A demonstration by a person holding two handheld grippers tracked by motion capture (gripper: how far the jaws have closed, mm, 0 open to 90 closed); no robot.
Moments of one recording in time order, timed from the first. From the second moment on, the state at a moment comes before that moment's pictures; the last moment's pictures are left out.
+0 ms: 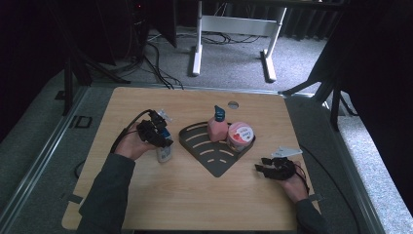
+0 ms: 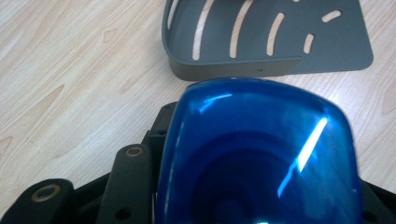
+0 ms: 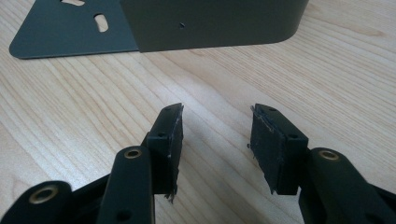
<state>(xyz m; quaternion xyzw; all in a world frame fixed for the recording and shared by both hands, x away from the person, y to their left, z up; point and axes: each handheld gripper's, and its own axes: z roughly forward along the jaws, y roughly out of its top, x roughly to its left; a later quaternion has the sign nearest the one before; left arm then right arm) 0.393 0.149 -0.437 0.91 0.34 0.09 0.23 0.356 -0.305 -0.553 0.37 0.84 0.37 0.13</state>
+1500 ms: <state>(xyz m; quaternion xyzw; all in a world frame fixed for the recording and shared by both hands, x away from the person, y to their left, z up) 0.398 0.114 -0.404 0.91 0.31 0.11 0.26 0.357 -0.305 -0.553 0.37 0.84 0.37 0.13</state>
